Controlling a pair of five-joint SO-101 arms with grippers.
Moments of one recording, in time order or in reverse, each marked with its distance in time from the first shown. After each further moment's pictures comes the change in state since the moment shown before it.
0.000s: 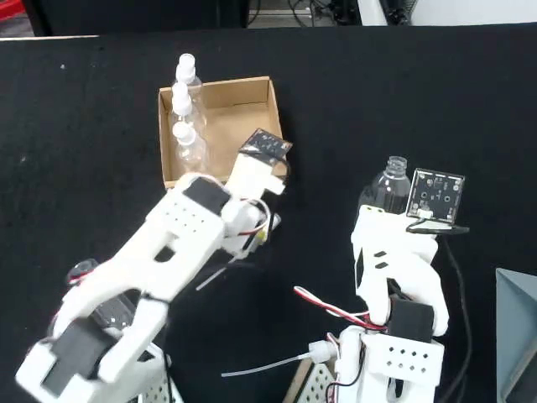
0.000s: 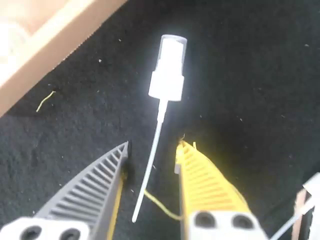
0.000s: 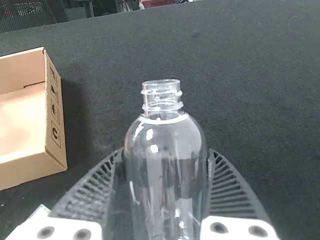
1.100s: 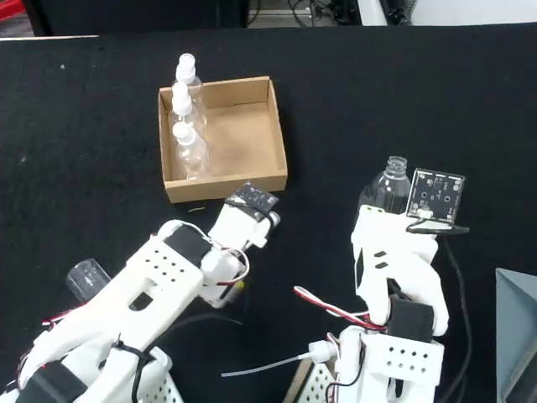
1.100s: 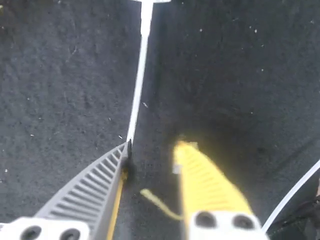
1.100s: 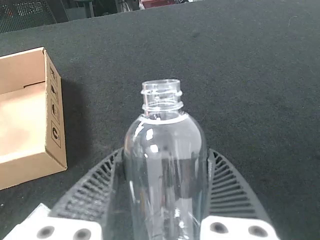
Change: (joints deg) left arm 2.8 -18.2 24.3 -0.4 -1.8; right arm 0.0 0.0 0.0 0.0 0.0
